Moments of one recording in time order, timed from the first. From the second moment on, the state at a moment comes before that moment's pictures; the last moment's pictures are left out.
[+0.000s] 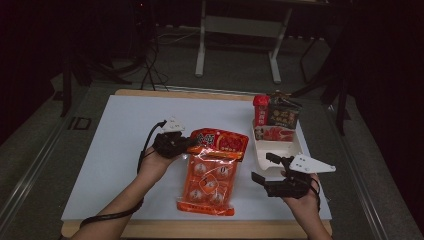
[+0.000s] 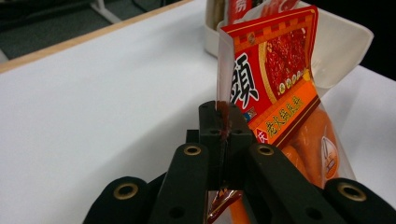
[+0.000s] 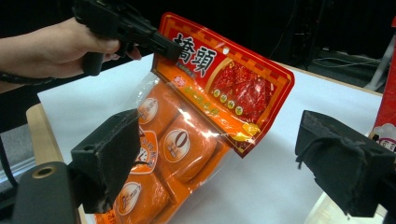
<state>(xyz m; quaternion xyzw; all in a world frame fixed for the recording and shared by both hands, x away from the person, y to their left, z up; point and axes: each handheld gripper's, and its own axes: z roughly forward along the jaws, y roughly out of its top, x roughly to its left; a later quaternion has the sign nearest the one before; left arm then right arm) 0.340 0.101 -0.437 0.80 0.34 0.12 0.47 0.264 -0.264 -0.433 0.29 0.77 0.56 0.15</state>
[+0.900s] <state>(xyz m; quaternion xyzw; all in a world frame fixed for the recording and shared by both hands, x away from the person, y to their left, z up) 0.306 0.101 -0.412 0.79 0.28 0.12 0.53 0.304 -0.249 -0.431 0.30 0.77 0.56 0.12</state>
